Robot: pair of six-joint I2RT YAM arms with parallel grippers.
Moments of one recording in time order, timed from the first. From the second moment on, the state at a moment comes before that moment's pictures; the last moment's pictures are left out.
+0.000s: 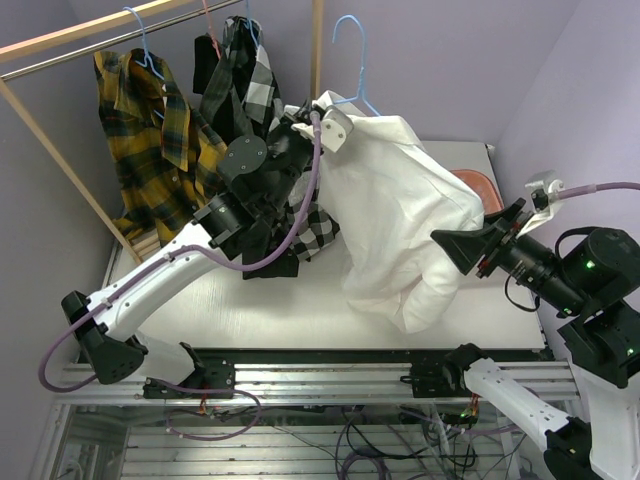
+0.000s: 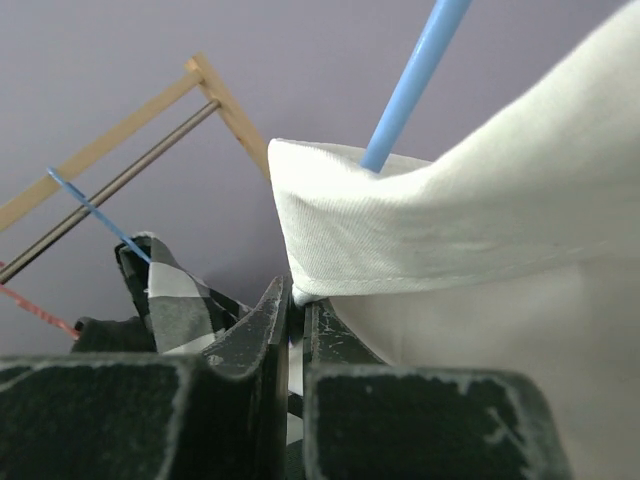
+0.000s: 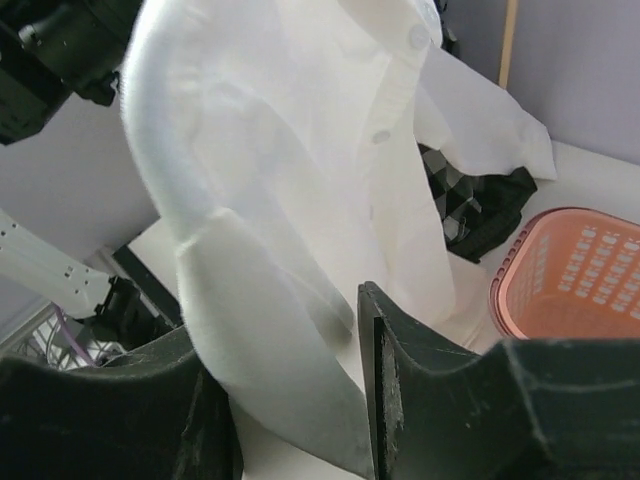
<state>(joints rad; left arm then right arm) -0.89 1.39 1.53 0.17 -0.40 0.69 0.45 0.71 1.49 -0.80 -0.30 0.22</state>
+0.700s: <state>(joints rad) -0.89 1.28 1.23 0.34 -0.26 0.78 0.45 0.73 1.72 -0.87 -0.55 0.16</state>
